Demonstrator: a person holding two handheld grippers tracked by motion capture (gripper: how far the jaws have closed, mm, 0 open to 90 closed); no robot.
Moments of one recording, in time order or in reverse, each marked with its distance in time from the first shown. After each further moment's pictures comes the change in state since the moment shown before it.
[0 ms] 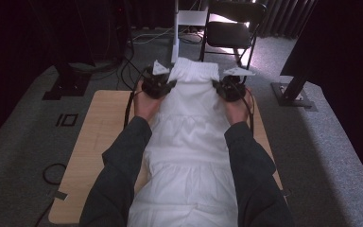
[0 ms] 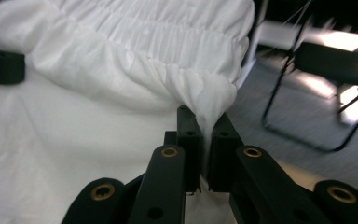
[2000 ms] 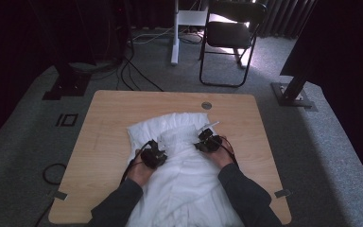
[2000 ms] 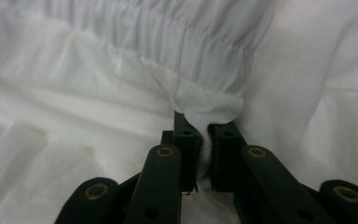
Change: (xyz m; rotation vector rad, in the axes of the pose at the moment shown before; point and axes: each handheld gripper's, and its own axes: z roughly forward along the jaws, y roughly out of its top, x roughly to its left) left arm -0.078 -0.225 0.008 0.447 -0.054 0.076; right arm 0.063 -0.186 0.056 0.535 0.275 -0.114
